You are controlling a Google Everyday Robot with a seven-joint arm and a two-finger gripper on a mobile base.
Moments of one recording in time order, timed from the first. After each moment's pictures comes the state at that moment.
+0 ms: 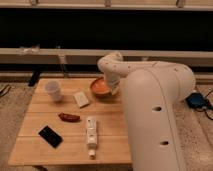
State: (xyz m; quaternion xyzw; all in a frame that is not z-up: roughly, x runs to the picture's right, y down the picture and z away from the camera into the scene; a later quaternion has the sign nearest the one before) arm 0.041 0.030 0.900 -0.29 -0.07 -0.30 0.90
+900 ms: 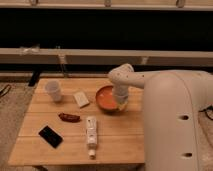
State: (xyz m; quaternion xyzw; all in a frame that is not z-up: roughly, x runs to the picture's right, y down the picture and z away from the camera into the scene) arm 0.100 0.118 0.876 -0.37 -0.09 -0.25 0.89
